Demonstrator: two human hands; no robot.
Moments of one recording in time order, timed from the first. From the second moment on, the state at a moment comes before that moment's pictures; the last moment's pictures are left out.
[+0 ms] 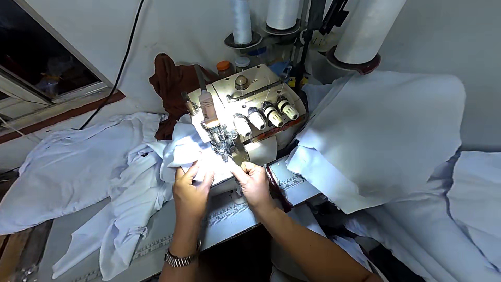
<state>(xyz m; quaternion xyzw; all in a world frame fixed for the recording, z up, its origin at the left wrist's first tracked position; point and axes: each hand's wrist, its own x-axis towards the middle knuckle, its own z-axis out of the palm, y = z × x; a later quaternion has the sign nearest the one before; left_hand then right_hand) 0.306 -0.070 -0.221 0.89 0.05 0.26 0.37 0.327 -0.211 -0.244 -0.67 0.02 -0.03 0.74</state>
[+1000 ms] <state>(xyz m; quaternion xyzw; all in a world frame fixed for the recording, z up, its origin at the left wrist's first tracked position) 0.187 -0.132 -0.262 0.96 0.02 0.18 0.22 0.284 -0.227 -0.269 -0.63 -0.11 0.09 0.77</state>
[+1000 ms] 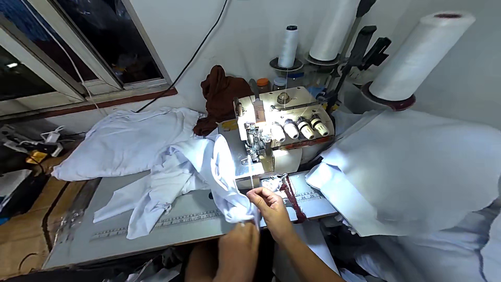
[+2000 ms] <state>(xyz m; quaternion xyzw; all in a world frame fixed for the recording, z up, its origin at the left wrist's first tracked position) 0.200 0.042 -0.122 0.86 -0.13 0.37 0.34 0.301 -0.263 -0.201 -0.65 -0.27 -0.03 0.70</state>
